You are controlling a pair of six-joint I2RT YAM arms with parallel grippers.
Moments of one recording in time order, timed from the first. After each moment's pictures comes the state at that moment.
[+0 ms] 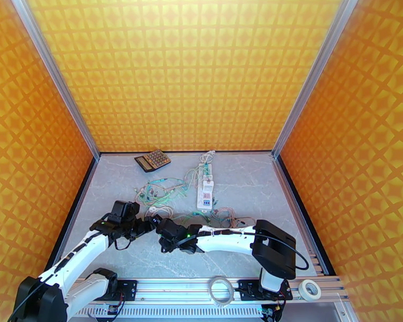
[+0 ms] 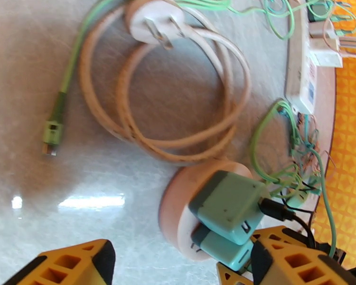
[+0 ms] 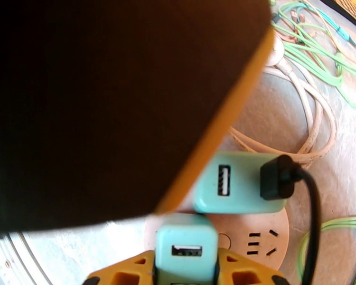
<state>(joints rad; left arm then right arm) -0.28 1.06 0.56 -0.53 0.46 -0.67 1.18 1.75 1.08 -0.26 0.15 0.20</state>
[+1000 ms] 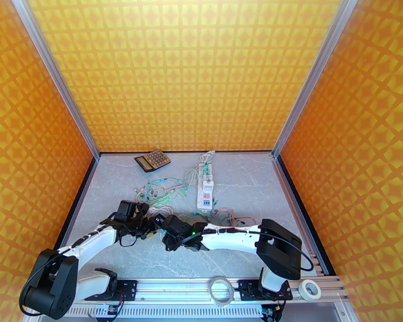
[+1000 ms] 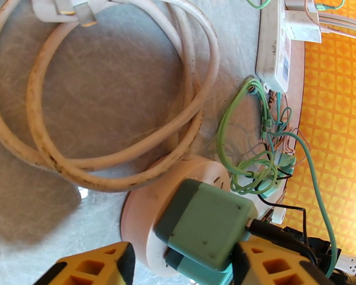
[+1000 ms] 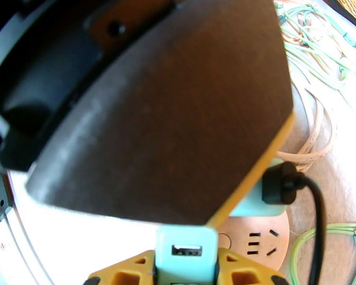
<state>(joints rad) -0.28 1.26 0.51 -0.27 0.67 -0.70 1.14 1.72 1.05 -0.25 0.07 0.15</state>
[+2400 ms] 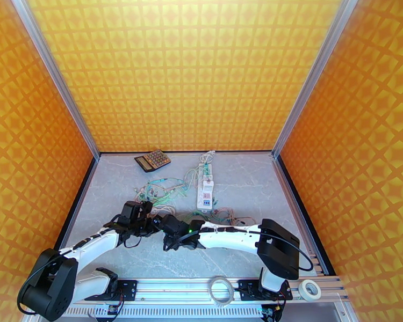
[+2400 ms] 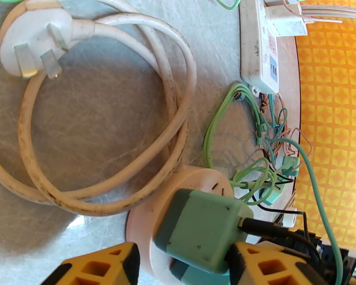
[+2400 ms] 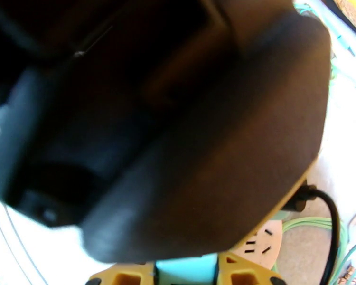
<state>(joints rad) -0.37 1.27 0.48 -0.12 0.58 -0.71 1.18 1.74 1.16 -0.43 0.16 0.08</state>
